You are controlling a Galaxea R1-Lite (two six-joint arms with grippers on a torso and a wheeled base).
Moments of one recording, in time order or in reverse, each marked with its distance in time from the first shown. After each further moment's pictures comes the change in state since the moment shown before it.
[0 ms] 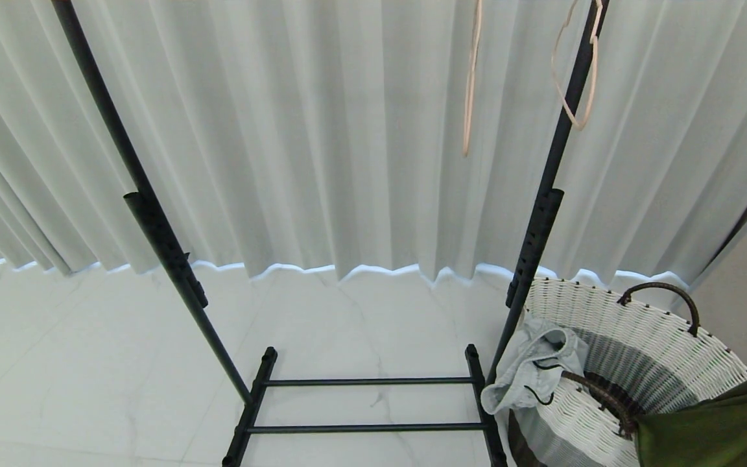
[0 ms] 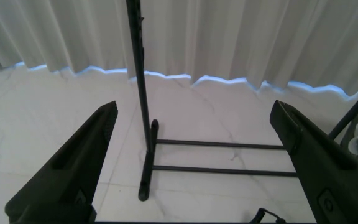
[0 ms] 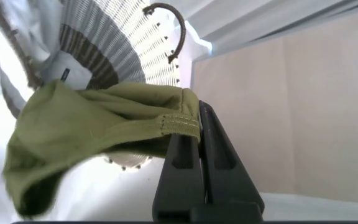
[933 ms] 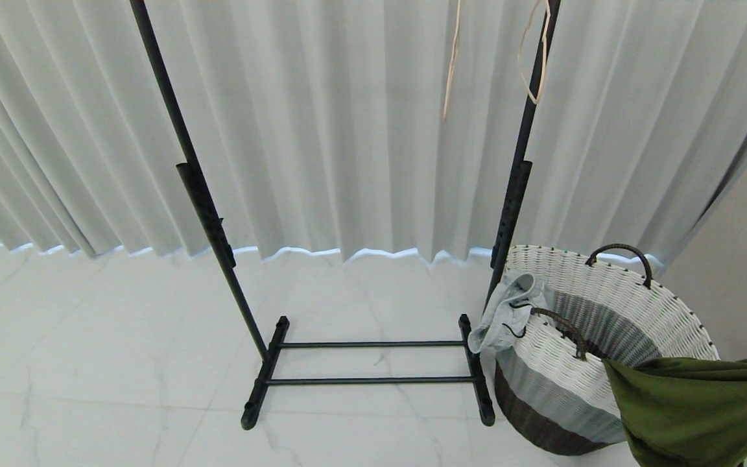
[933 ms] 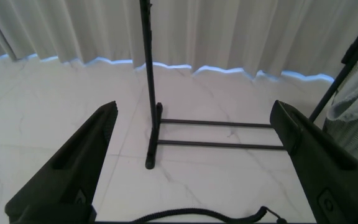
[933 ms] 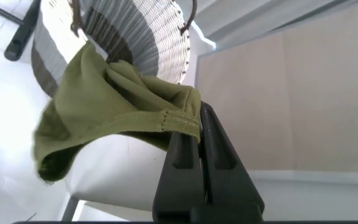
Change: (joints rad) left arm 0.000 0.000 0.000 0.000 0.000 0.006; right arm 0.057 -0.011 0.000 -0.001 0.002 -0.003
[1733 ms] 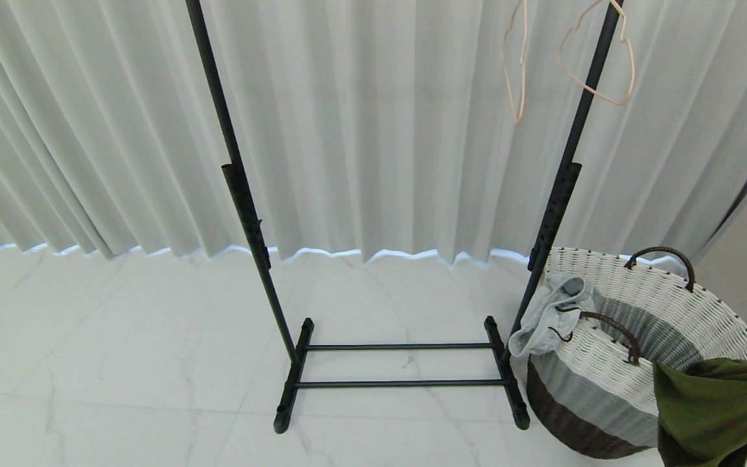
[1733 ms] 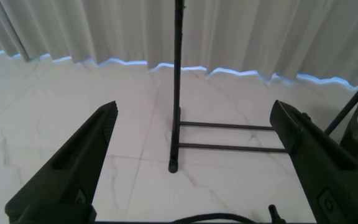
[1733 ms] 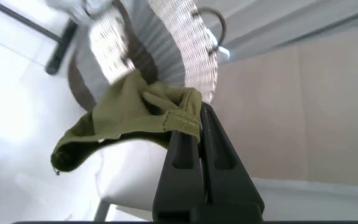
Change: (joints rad) left arm -0.001 0.000 0.000 0.000 0.000 -0.004; right arm 0.020 0.042 -0.004 -0.003 0.002 0.014
